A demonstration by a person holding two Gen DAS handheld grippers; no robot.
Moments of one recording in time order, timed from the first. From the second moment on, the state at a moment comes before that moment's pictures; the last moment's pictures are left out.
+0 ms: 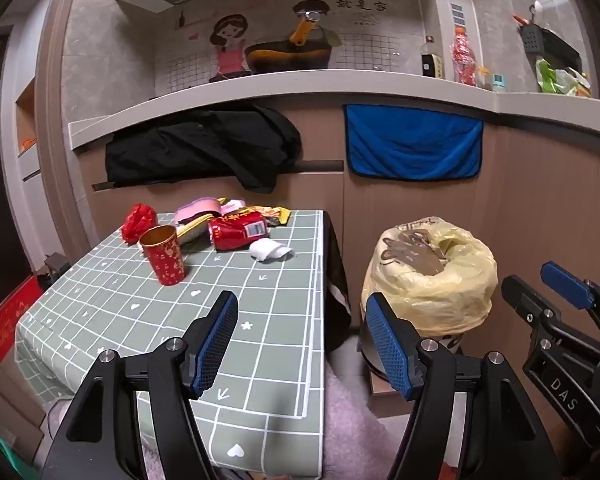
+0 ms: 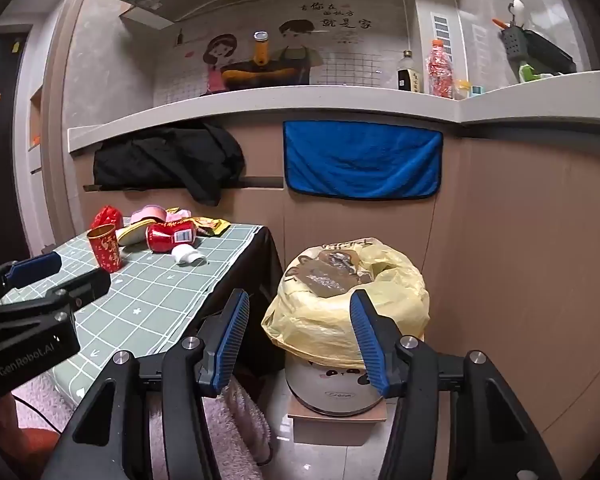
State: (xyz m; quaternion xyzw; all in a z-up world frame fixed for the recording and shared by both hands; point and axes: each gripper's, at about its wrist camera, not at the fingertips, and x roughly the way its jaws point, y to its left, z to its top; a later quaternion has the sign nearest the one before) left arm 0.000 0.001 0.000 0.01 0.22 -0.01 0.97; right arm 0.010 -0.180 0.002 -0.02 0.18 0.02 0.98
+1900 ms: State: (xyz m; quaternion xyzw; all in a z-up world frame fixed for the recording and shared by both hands) left arm 0.000 -0.005 0.007 0.03 0.22 -0.02 0.97; right arm 0.008 -0.187 0.003 0.00 0.17 0.02 0.99
